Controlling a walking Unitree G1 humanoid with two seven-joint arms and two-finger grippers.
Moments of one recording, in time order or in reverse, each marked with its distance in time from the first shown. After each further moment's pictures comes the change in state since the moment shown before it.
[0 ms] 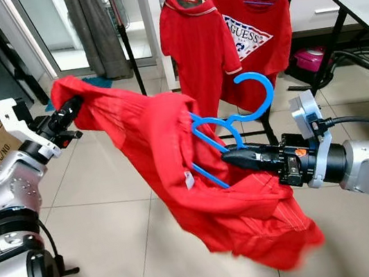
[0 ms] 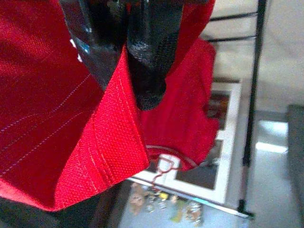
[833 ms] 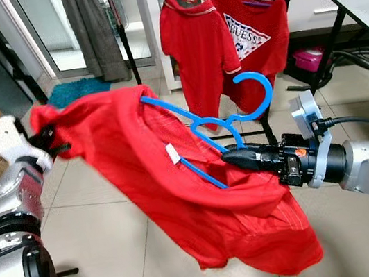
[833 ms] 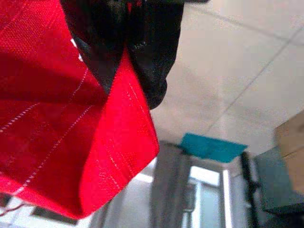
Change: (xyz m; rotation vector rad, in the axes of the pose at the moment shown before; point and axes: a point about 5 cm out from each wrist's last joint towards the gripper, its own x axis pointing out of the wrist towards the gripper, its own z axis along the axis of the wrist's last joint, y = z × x) left arm -0.023 0.039 -0.020 0.113 0.125 0.570; right arm 0.000 0.000 0.000 0.001 0.001 -0.001
